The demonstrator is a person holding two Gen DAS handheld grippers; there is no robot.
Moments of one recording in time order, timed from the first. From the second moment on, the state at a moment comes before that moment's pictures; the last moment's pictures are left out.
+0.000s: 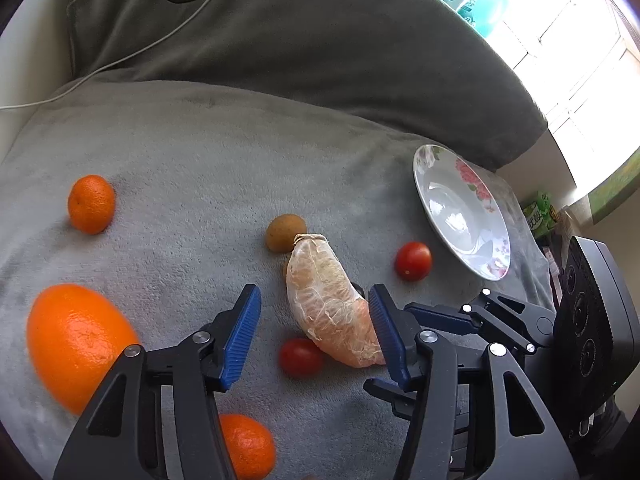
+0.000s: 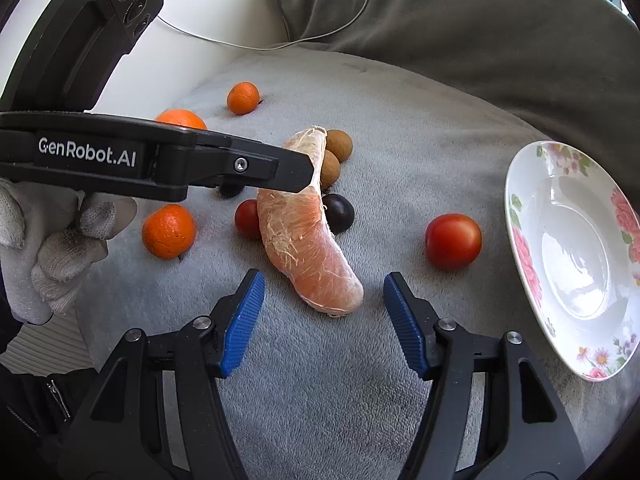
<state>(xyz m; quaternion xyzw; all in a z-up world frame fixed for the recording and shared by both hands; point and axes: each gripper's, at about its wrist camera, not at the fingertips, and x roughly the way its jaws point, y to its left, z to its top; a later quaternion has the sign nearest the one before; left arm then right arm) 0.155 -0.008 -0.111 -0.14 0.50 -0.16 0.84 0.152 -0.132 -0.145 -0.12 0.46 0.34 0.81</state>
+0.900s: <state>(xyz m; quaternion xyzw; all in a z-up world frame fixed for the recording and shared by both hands) 0.156 -0.008 -0.114 -0.14 0.50 -0.18 0.84 0.152 -0.126 -0.147 -0.13 0.45 0.34 0.82</state>
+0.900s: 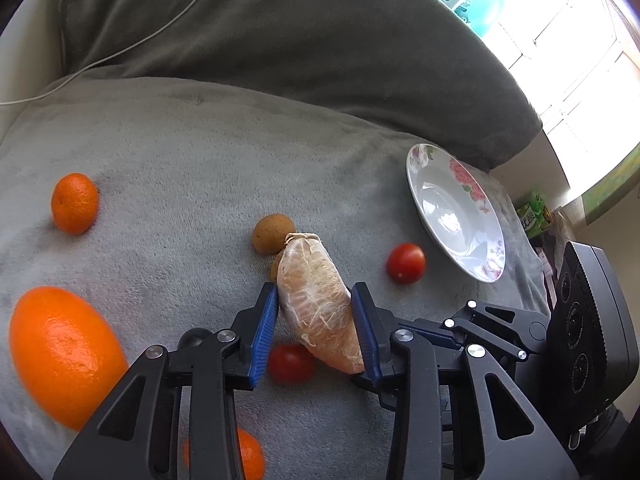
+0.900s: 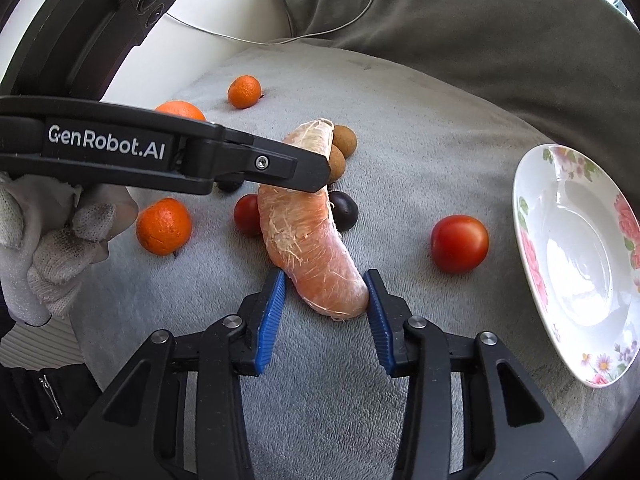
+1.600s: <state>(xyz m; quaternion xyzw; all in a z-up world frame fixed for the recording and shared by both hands) 0.146 -0.006 -0.091 -0.15 0.47 -0.19 0.85 0.138 -0.134 -0.123 -0.13 0.43 0.33 0.83</state>
